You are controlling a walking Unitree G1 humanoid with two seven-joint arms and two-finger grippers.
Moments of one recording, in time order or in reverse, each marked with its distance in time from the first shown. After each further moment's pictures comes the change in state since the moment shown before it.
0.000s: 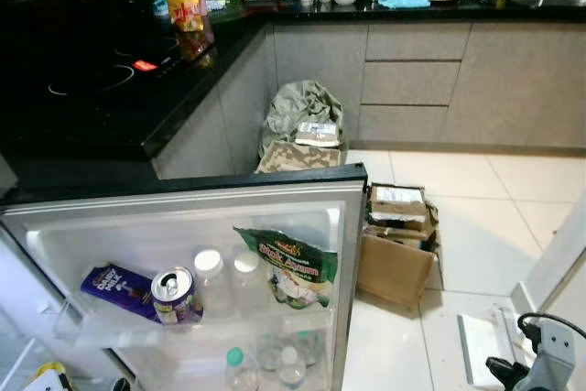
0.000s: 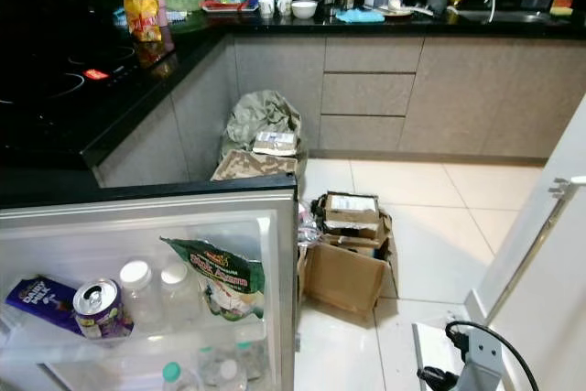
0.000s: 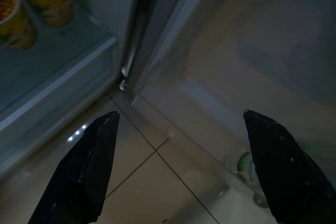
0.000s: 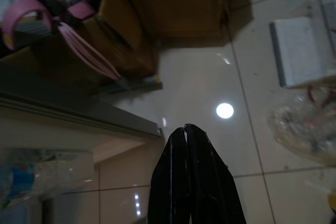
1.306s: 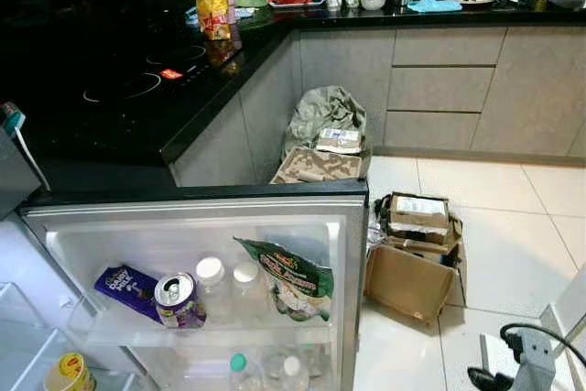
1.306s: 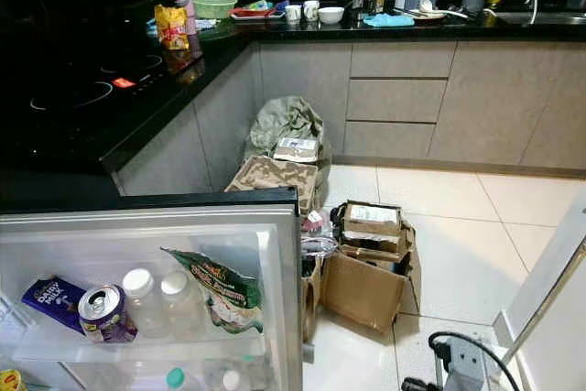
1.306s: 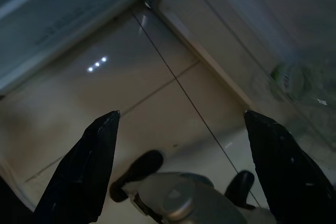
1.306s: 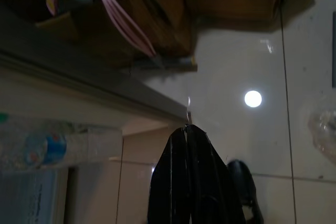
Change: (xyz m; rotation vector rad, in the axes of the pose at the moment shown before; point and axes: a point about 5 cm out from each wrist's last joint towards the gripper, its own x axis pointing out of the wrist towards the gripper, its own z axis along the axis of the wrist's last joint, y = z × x) left arm -0.032 0.006 -0.086 -0.019 0.266 0.070; right arm -0.002 0.014 -0.035 -0.033 0.121 0.080
